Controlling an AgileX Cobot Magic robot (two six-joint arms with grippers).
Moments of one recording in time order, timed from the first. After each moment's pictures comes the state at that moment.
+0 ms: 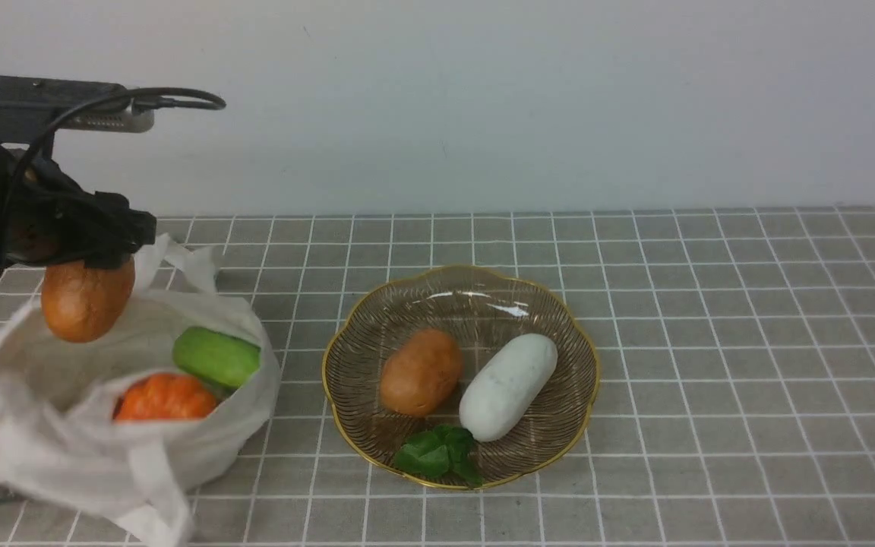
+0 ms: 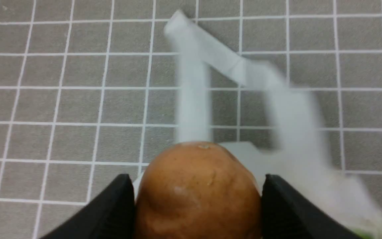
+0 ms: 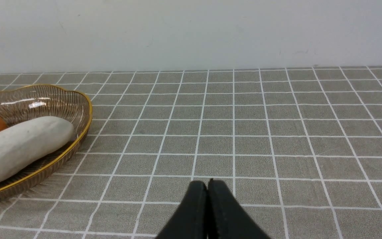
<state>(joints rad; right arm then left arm) 0.09 -0.01 0.02 -0.03 0.37 0.10 -0.01 1.56 -1.14 0.12 0.56 -0.13</state>
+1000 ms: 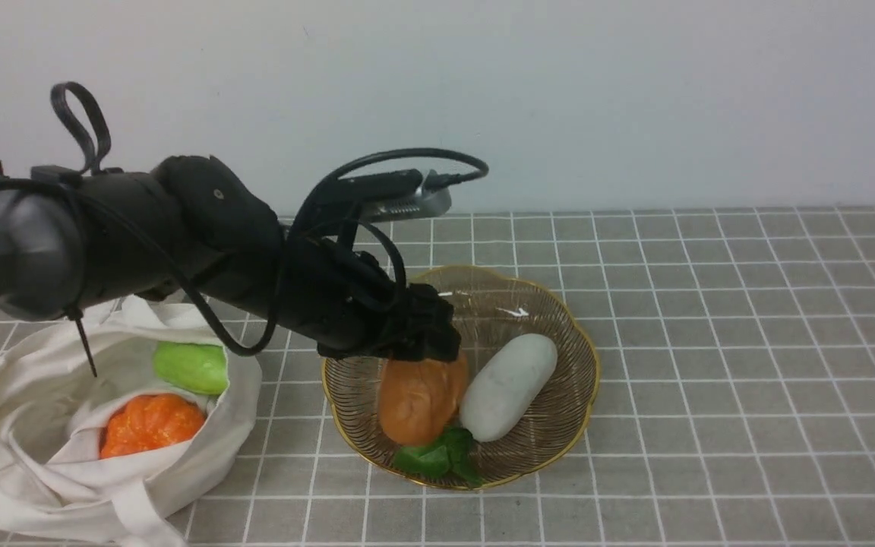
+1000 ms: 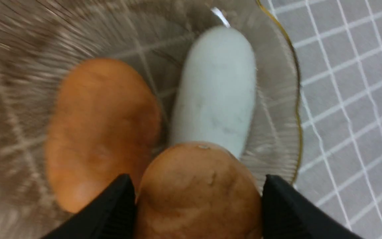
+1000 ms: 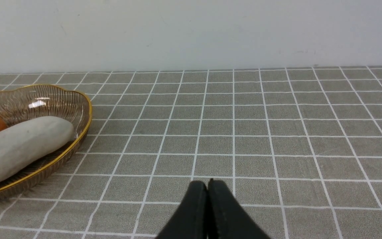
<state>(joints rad) 0.09 -0.01 0.02 -0.03 0.37 0.10 -0.41 1.75 -1.14 -0.83 0.62 0.50</state>
